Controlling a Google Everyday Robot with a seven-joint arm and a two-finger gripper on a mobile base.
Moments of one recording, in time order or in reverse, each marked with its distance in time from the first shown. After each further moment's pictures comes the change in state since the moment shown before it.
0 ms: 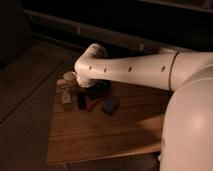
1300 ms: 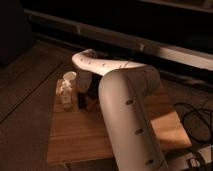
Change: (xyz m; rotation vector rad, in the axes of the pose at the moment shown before) arm -0.015 0.002 0.181 0.064 0.361 0.073
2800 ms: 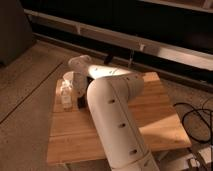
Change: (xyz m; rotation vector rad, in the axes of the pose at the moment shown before) arm 0.004 0.019 0.041 -0.033 0.083 0.025
